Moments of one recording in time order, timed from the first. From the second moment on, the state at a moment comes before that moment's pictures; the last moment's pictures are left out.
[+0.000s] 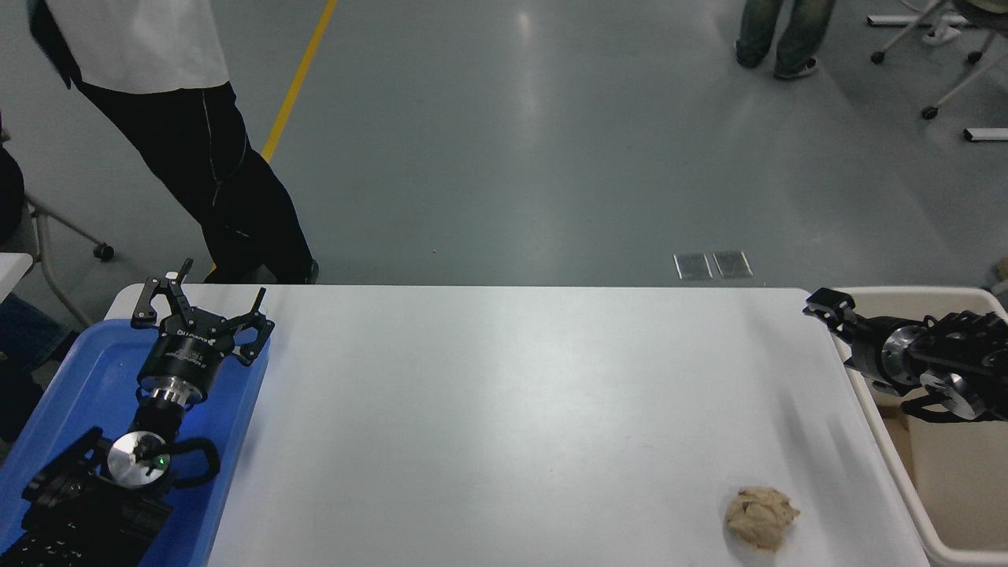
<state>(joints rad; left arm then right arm) -0.54 0.22 -1.14 -0.31 -0.10 -0.79 -0.16 1.33 -0.54 -0.84 1.00 -0.07 -0.02 0.03</state>
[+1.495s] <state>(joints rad) -0.54 0.22 -1.14 -0.31 -0.11 -0.79 -0.16 2.44 -0.16 -1.32 1.74 0.15 0.66 0.04</state>
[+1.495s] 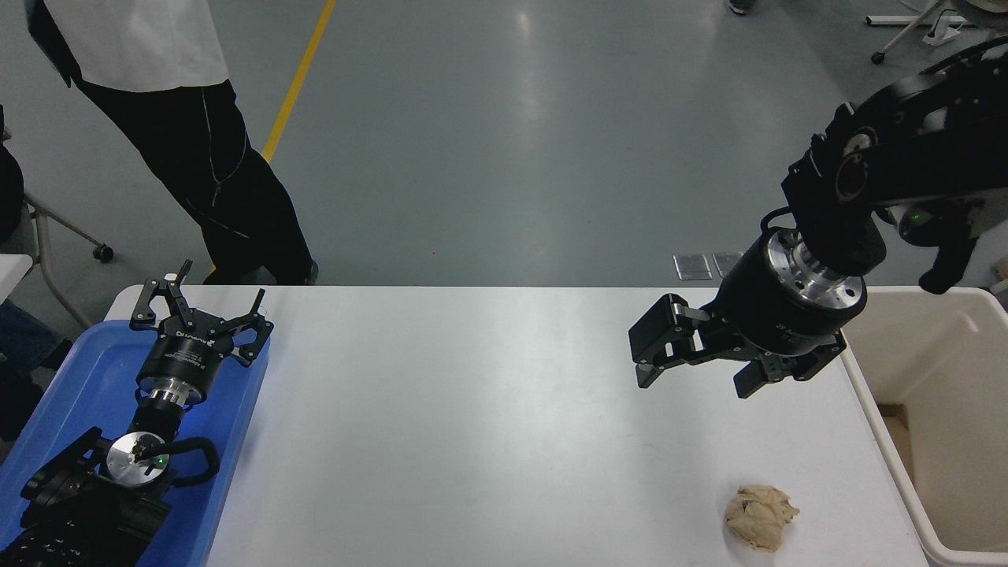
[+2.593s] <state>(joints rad) -0.54 0.22 -1.14 -0.31 -0.10 -0.79 -0.16 1.41 -0.65 -1.19 1.57 0.05 -0.06 0.03</state>
